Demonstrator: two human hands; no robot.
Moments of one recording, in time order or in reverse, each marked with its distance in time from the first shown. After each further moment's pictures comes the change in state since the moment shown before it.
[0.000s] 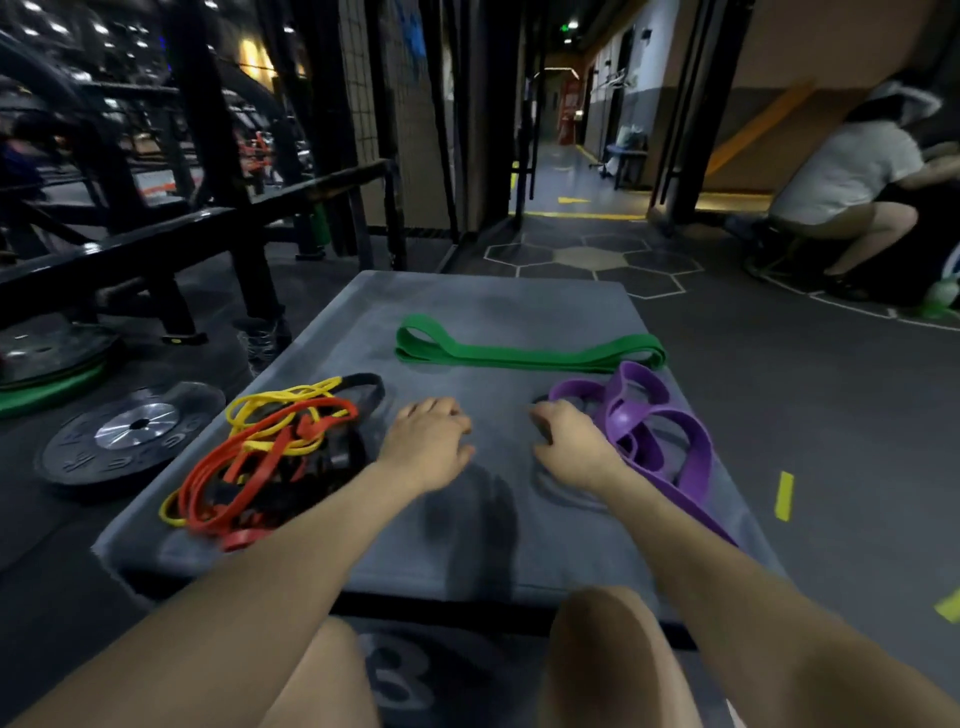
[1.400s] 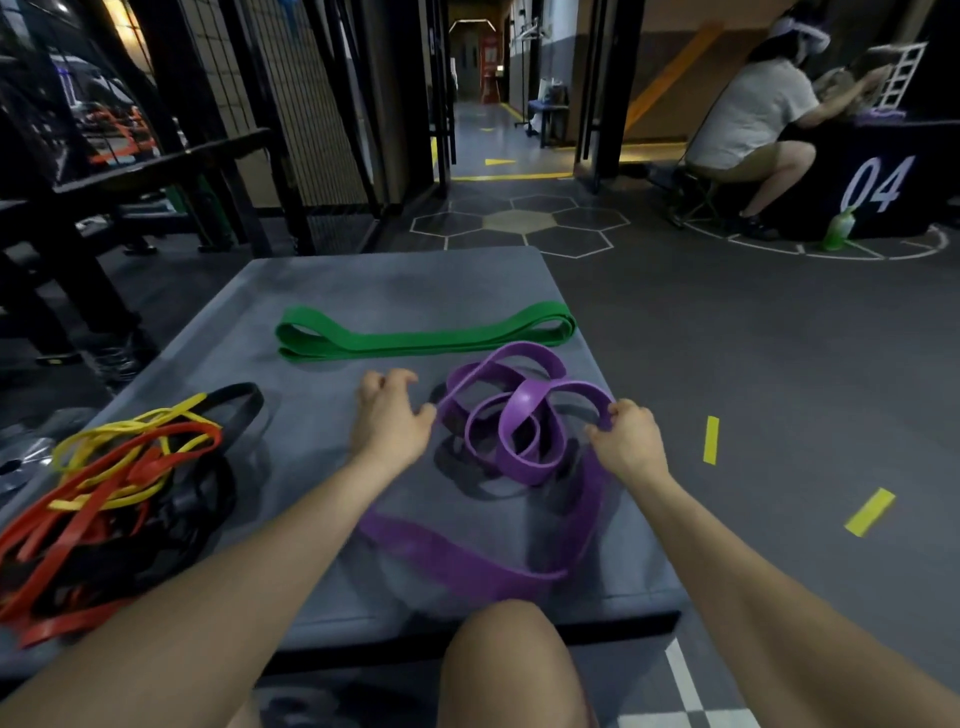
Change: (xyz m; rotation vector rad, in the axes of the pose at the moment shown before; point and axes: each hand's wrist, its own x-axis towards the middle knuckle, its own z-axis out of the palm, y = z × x) left_hand 0.075 0.083 0.031 -0.550 0.158 -0.368; right_hand -0.023 0.157 -0.036 0.201 0.319 0.602
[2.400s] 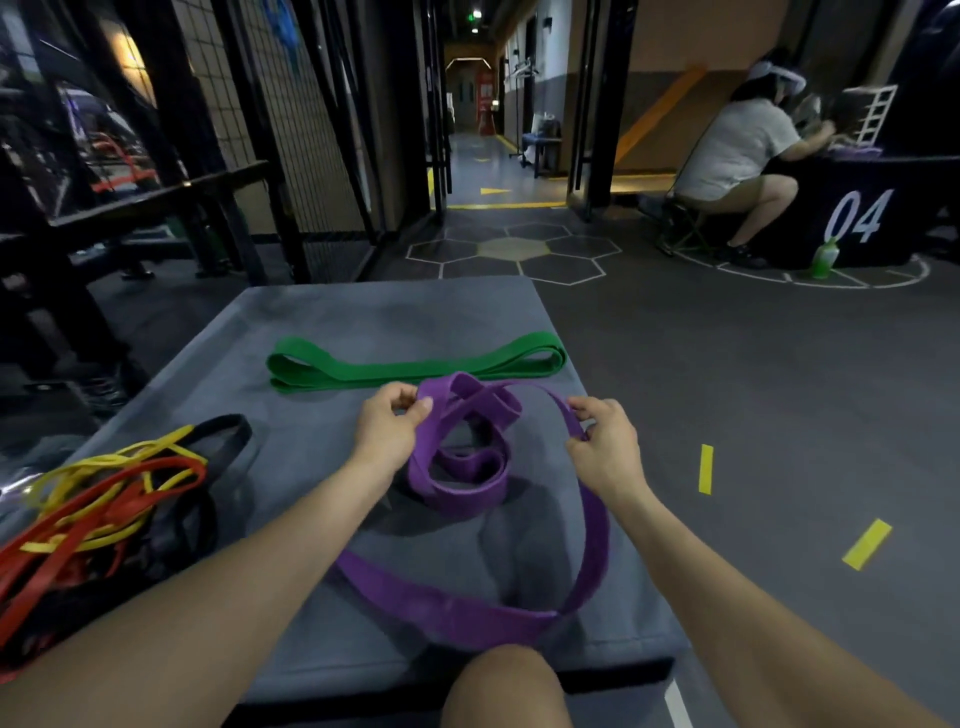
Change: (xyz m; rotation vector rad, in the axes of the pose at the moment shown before) left_hand 0.024 0.017 0.003 -0.647 0.028 -0.051; right_hand 0.001 -0.026 -0.011 0.231 0.057 -0.276
